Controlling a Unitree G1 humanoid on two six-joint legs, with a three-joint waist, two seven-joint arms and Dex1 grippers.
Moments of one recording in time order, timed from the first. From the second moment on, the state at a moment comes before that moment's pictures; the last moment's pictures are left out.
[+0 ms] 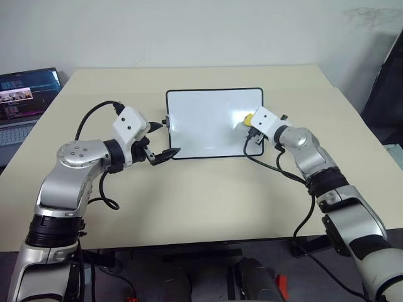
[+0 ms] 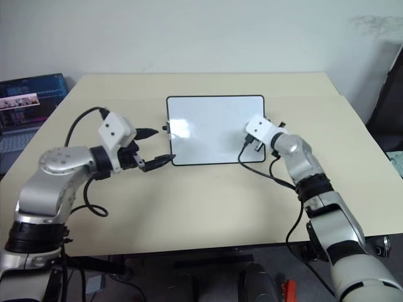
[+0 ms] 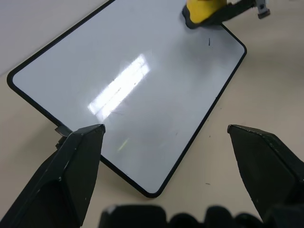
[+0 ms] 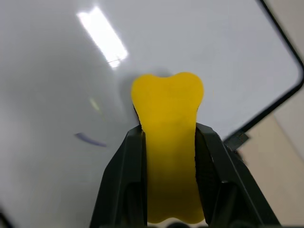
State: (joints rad) left arm -0.48 0.76 0.05 -0.13 -0.29 0.50 -0.86; right arm -0.90 -0.41 0.32 0.64 -0.30 0.11 0.55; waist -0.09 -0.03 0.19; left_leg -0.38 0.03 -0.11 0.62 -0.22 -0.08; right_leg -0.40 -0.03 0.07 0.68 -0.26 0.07
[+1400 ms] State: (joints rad) left arm -0.49 0.76 0.04 -0.13 -0.29 0.49 -0.86; right arm -0.85 -0.42 0.38 0.52 -0.30 0.20 0.70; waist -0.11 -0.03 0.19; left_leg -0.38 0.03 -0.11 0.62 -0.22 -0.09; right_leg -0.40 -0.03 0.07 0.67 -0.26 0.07
